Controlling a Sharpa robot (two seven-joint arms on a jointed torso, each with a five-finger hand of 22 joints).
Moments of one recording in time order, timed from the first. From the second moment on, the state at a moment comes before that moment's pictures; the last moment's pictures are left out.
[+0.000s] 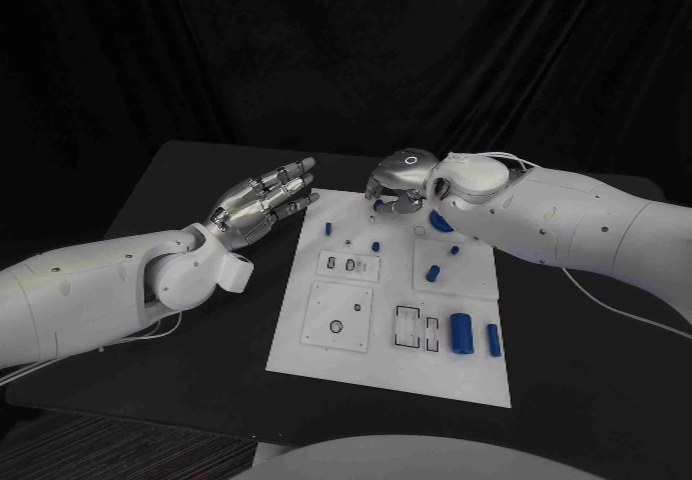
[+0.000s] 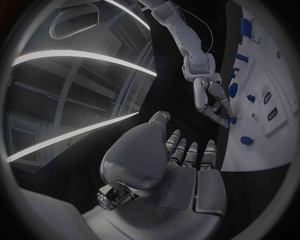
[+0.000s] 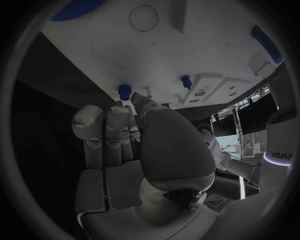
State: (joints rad) left arm 1.23 -0.90 -0.21 1.43 -0.03 0.19 0.62; left_hand 1.43 0.23 -0.09 0.18 0.67 0.31 0.06 0.06 0.04 0.06 0.03 0.10 0.02 0.01 0.08 0.01 0.01 0.16 0.02 0.21 0.02 0.01; right arm 1.35 -0.35 -0.21 0.91 -1.75 -0.28 0.18; right_hand 1.46 -0.12 0.32 0.15 0.16 0.90 0.11 0.07 0.10 1.03 0.06 0.06 0.06 1.43 -0.05 1.09 0.67 0.14 1.35 0.05 1.16 0.97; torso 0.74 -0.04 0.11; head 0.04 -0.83
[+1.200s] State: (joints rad) left arm 1.23 -0.94 -0.21 1.45 -0.03 0.19 0.62; left_hand 1.44 0.23 -0.08 0.18 0.67 0.31 0.06 0.07 0.04 0.06 0.03 0.10 0.02 0.01 0.09 0.02 0.01 0.16 0.02 0.21 0.02 0.01; right arm 1.43 -0.78 -0.21 1.28 -1.67 -0.35 0.08; right_hand 1.37 -0.09 0.15 0.16 0.15 0.92 0.08 0.07 0.08 1.17 -0.01 1.16 1.03 1.41 -0.09 1.15 0.78 0.12 1.32 0.02 1.13 1.00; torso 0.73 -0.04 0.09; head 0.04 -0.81
